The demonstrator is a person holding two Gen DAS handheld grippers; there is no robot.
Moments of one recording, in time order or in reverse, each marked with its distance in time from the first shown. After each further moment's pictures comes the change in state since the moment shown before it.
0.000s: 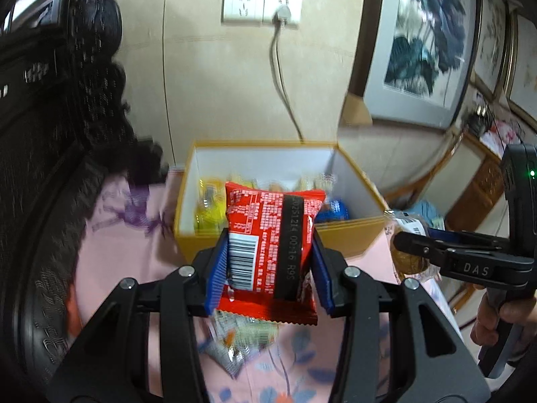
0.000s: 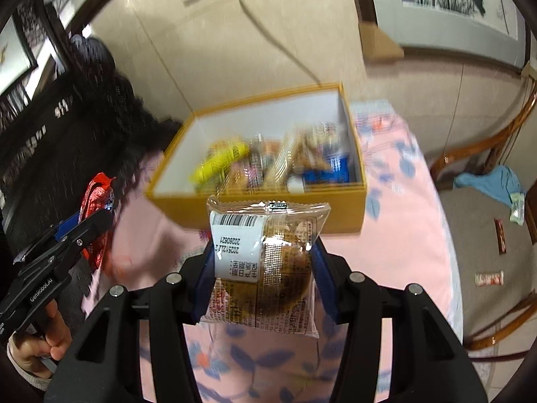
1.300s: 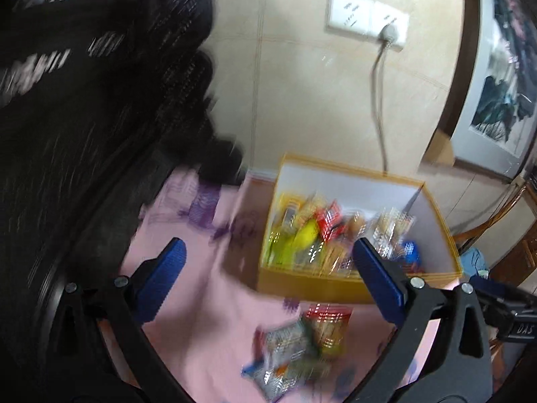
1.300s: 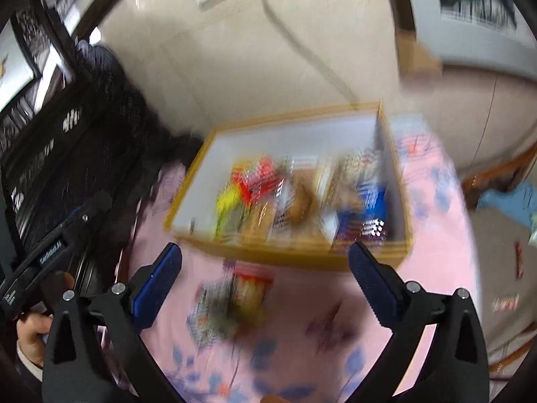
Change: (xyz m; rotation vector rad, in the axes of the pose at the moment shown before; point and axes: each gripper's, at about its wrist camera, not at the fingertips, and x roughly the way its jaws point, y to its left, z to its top) left arm 0.020 0.071 0.007 -0.230 0.029 0.270; right arm 0.049 0.011 0.003 0.007 0.132 0.105
